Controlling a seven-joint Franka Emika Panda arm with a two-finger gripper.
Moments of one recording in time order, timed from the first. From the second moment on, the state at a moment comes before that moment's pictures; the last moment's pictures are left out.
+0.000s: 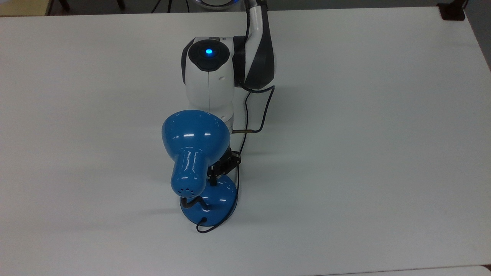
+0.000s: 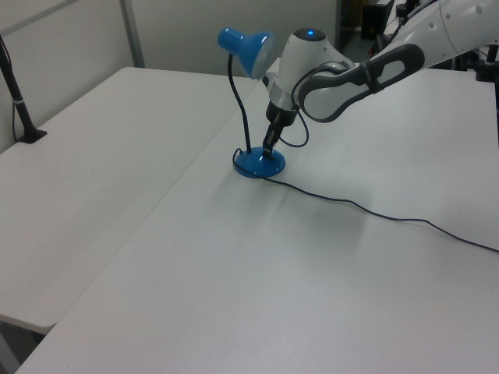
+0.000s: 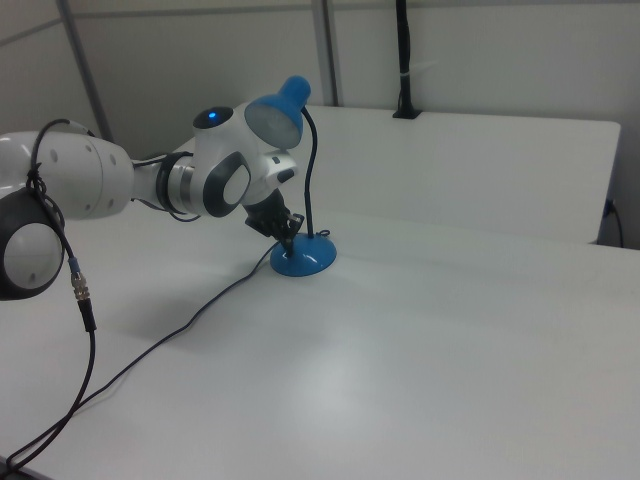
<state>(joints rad) 0.19 0.67 -0.15 -1.45 0.05 2.47 -0.07</state>
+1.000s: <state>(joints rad) 0.18 0.41 -0.15 -1.59 -0.06 2.27 0.03</state>
